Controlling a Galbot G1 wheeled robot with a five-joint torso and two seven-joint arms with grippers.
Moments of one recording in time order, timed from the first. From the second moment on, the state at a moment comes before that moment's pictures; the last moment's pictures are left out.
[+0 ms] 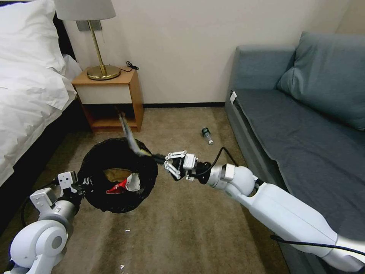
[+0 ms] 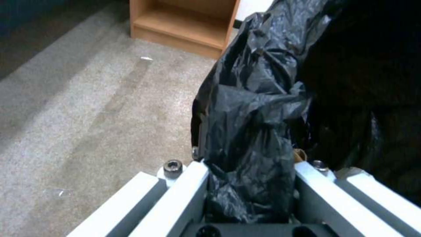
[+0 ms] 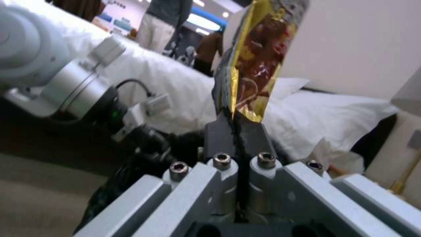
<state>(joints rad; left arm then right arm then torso) 1.48 -1.13 -0.78 -2.14 -0.80 0.50 -0.26 -0.53 0.97 -0.42 1.67 0.55 0.46 -0.54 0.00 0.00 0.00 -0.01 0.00</state>
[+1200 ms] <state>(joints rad) 1.50 -1.15 -0.78 -2.18 -0.79 0.51 -0.26 -0.46 1.18 -0.58 1.49 0.49 0.48 -0.53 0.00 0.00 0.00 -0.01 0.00</state>
